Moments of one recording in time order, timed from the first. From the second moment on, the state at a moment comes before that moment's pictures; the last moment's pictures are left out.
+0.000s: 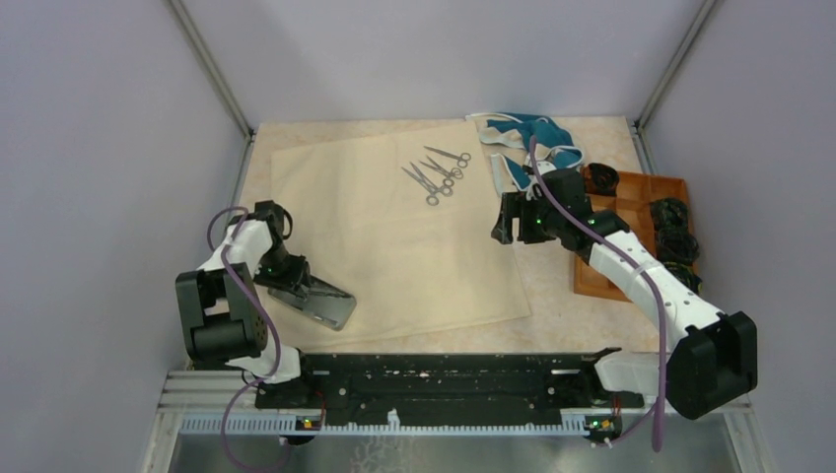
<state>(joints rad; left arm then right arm) 0.18 1.52 0.94 -0.97 -0.09 -1.17 0.40 1.23 0.99 -0.50 -0.15 0.30</state>
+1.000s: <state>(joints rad) 0.15 1.58 0.89 -0.91 -0.04 -1.23 0.40 1.23 0.98 -0.49 -0.15 0.30</state>
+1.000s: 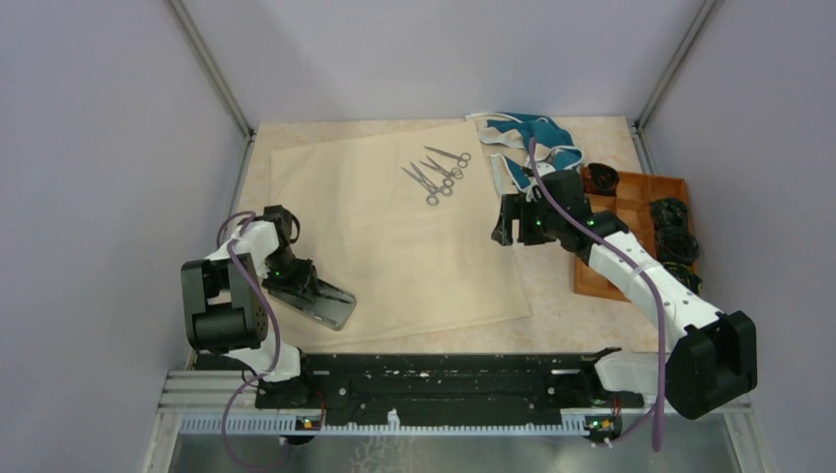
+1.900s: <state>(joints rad) 0.13 1.54 0.89 -0.92 -0.07 -1.17 0.40 1.23 0.97 -0.49 -0.15 0.30</state>
